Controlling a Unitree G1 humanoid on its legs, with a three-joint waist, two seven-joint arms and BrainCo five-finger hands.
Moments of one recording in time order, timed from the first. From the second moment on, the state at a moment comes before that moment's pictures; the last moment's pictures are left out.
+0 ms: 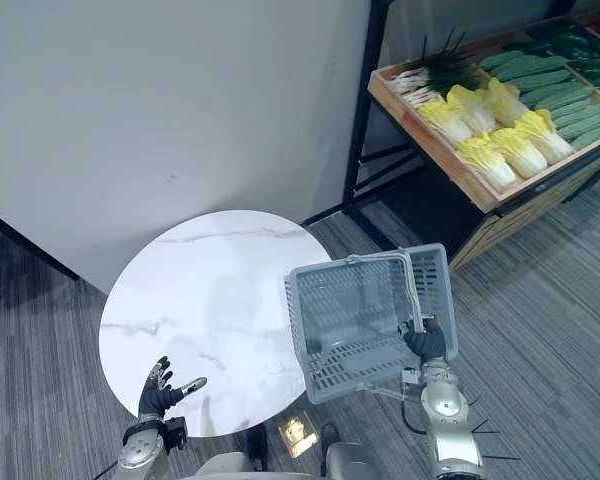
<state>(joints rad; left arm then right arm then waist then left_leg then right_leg) 0.25 0.04 0.09 0.46 -0.05 -0.16 0.20 0.17 -0.14 -0.11 0.10 0.03 -0.06 -0.09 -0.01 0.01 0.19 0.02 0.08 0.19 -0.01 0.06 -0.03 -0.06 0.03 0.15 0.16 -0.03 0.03</state>
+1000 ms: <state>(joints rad) 0.26 -0.01 0.06 0.42 -0.03 -0.13 0.20 0.13 -0.10 -0.18 0.17 0.03 -0.06 -0.17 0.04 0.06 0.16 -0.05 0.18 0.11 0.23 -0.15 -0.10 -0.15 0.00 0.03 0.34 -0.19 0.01</state>
